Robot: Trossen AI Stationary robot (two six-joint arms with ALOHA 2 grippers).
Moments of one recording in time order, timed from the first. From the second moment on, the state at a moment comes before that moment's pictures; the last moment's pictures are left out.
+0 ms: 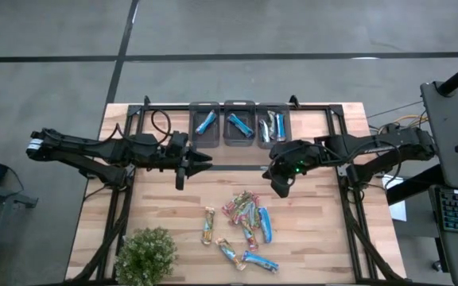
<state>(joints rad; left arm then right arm) -0.13 1.02 0.93 -0.02 -0.14 -0.47 0.12 1.27 1.16 -0.63 0.01 0.63</state>
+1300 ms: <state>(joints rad) -0.15 1.37 1.28 -0.76 0.35 -0.65 0.12 1.27 1.16 -0.71 0.03 0.63</state>
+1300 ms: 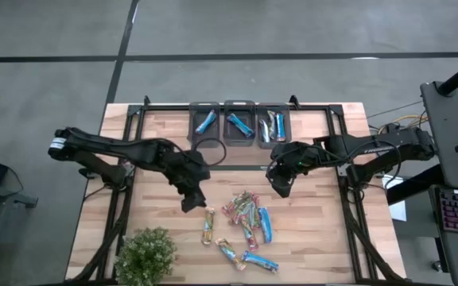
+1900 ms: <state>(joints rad) -0.17 1.51 1.28 -0.77 0.50 -0.73 0.12 1.27 1.16 -0.71 0.03 0.63</state>
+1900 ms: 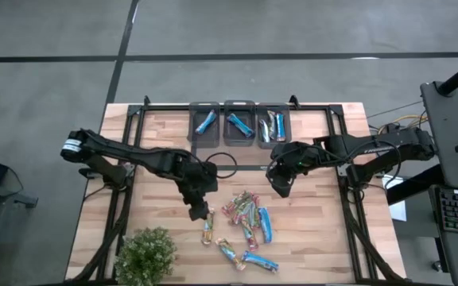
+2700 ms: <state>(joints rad) -0.21 1.51 1.28 -0.79 0.31 -1.29 0.12 1.27 1.16 -0.77 0.07 0.62</state>
